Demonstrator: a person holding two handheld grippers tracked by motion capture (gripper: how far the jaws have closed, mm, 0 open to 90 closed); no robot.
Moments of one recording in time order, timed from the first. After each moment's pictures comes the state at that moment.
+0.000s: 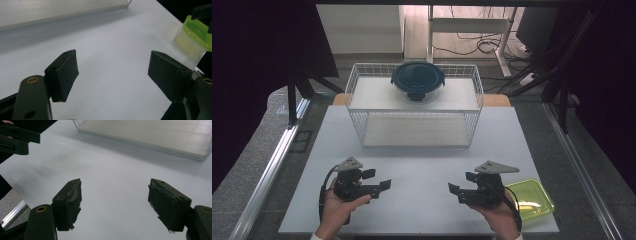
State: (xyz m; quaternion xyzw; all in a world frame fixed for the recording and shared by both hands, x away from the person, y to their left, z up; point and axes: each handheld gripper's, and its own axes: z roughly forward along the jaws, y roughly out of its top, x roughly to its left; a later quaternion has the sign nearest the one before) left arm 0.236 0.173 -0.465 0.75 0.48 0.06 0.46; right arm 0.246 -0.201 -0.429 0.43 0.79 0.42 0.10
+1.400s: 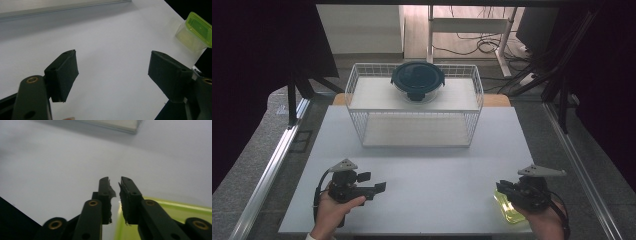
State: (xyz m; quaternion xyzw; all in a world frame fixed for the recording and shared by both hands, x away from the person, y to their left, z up) left arm 0.233 0.185 -0.469 0.75 0.49 0.04 0.45; right arm 0.238 -0.296 -0.415 0.47 0.80 0.34 0.15
